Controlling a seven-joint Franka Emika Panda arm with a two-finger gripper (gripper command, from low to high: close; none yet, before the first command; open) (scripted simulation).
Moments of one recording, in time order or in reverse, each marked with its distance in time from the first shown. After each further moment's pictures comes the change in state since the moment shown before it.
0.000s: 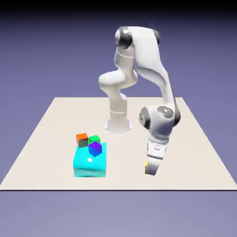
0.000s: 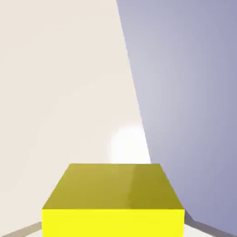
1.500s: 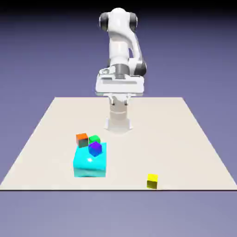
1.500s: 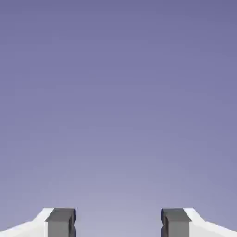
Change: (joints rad) arm -0.509 -0.818 0.334 -0.518 0.066 0.532 0.980
